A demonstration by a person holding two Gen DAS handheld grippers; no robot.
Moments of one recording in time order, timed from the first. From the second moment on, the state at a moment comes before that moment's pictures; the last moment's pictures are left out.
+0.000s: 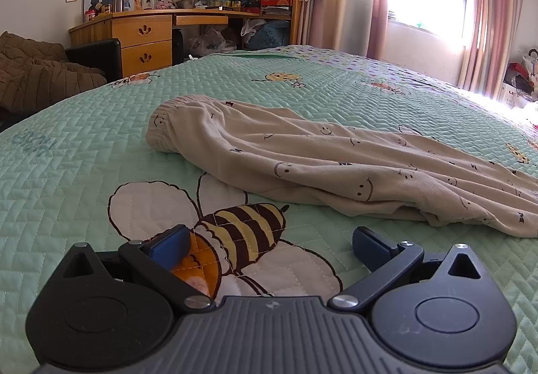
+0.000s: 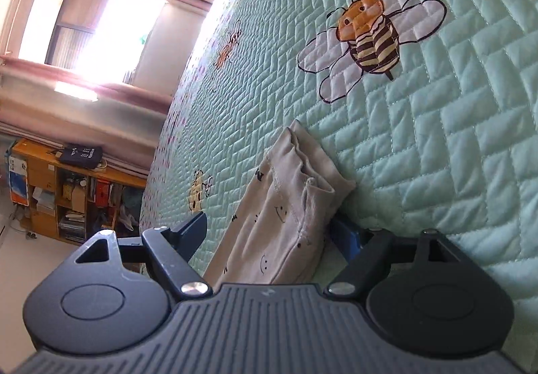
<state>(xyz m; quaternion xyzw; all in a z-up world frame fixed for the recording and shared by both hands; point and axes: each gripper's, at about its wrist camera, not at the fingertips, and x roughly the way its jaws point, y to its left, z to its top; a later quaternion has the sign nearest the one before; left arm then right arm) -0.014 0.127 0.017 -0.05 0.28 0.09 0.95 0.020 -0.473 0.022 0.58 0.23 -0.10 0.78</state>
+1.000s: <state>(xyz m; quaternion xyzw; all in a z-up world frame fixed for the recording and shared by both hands) -0.017 0.129 0.017 -0.07 0.28 0.08 0.96 0.035 -0.443 0.088 0.39 0.23 -0.16 0.88</state>
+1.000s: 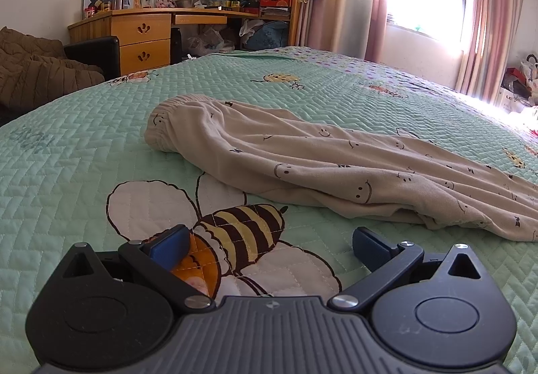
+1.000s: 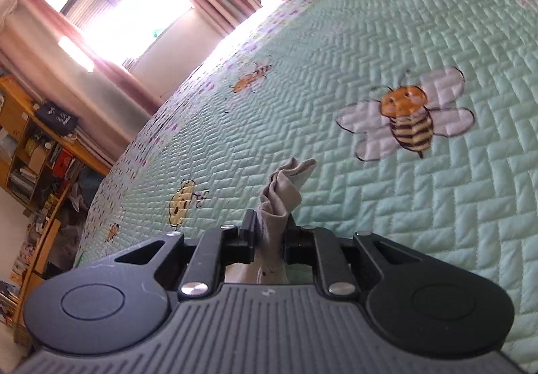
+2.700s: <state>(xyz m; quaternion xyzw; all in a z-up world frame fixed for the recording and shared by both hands) -0.024 0.171 0.011 -0.20 0.24 0.02 0.95 0.050 -0.095 0.094 0.08 0.33 0.16 0.93</state>
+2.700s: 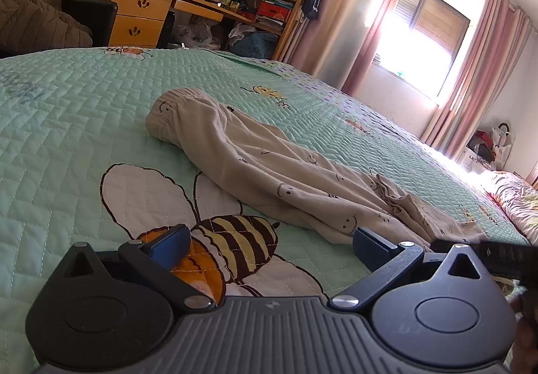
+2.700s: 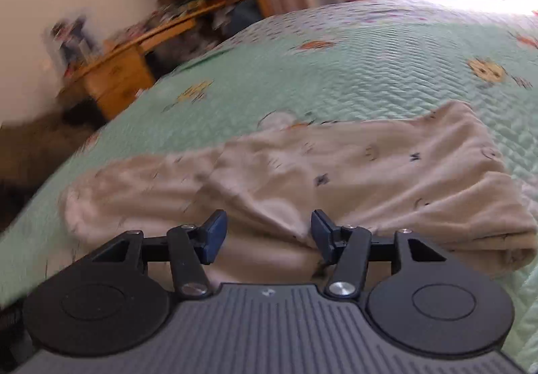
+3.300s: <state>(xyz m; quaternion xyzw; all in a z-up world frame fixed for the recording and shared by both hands) -0.023 0.172 0.010 -0.20 0.24 0.02 0.95 0.049 -0.011 0.082 -0.31 0.22 0.12 0.92</state>
